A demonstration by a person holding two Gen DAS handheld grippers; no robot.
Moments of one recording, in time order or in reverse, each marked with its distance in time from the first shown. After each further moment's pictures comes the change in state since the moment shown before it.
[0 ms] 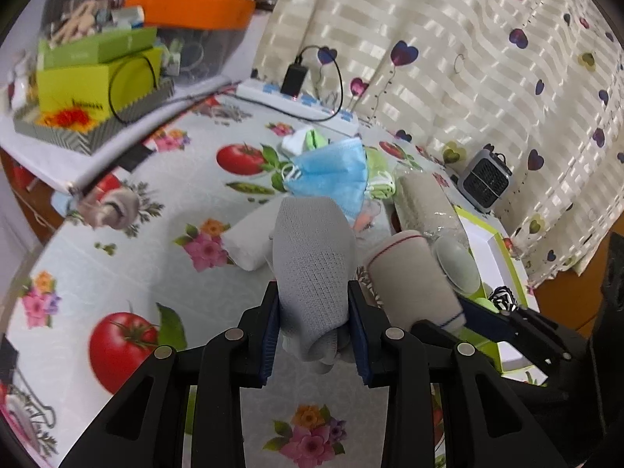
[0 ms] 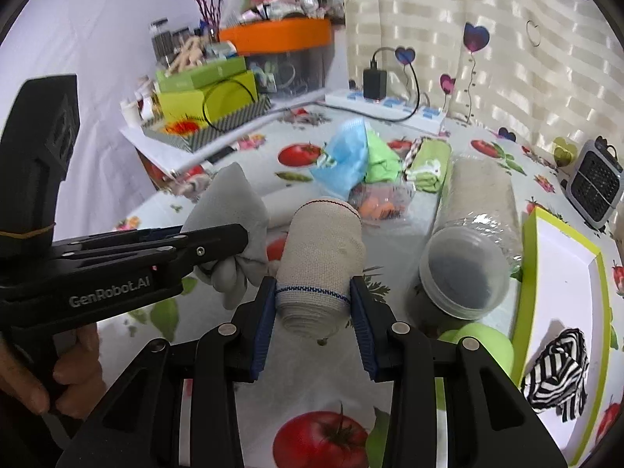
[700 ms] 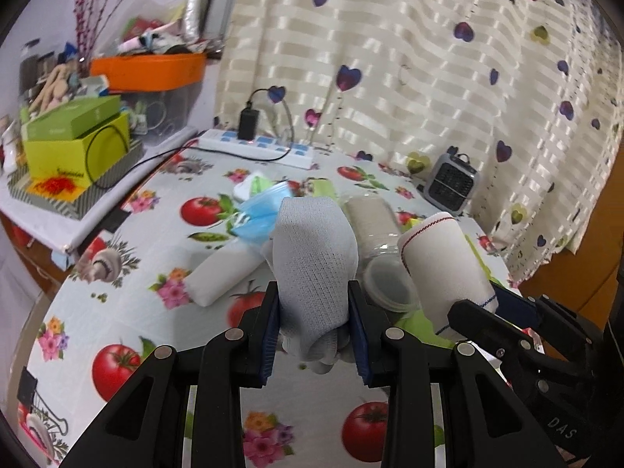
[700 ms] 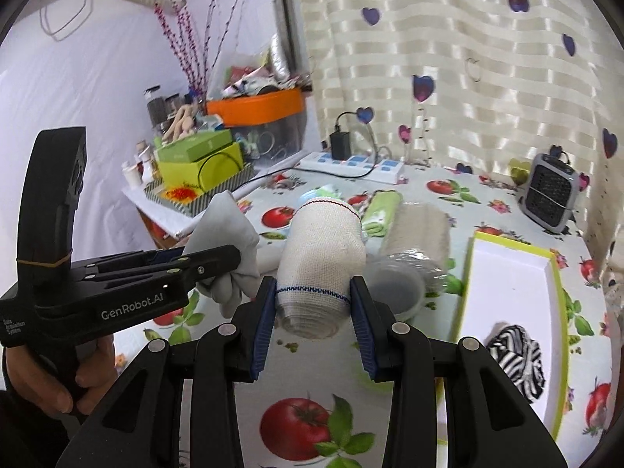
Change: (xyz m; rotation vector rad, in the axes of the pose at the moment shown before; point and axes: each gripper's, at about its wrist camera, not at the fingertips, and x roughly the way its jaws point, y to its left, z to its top) left arm -0.035 -0.066 0.006 0.141 -0.097 -0.022; right arm -0.081 -0.035 -0.008 0.090 -0.204 -0.023
